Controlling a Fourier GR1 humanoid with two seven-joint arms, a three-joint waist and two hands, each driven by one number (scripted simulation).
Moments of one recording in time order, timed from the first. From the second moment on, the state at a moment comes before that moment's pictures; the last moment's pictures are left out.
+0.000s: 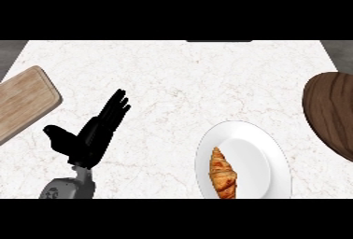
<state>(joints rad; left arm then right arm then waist) -0.10 0.07 -0.11 -1.58 0.19 -0.08 0.17 0.27 -0.87 -0.41 -2.15 0.28 0.12 0.23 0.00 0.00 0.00</state>
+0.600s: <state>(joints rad) -0.13 0.06 -0.11 -1.54 0.18 -0.11 0.15 -0.16 -0.86 -0.24 -1.55 0.47 0.05 0.04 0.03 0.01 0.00</state>
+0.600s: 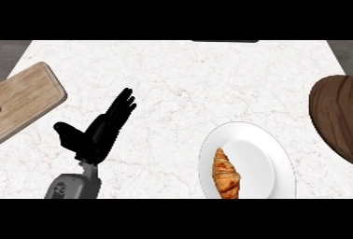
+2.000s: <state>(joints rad) -0.09 0.06 -0.09 -1.57 0.18 -0.10 0.16 -0.58 -0.70 -0.54 -0.66 0.18 0.14 -0.52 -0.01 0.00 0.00</state>
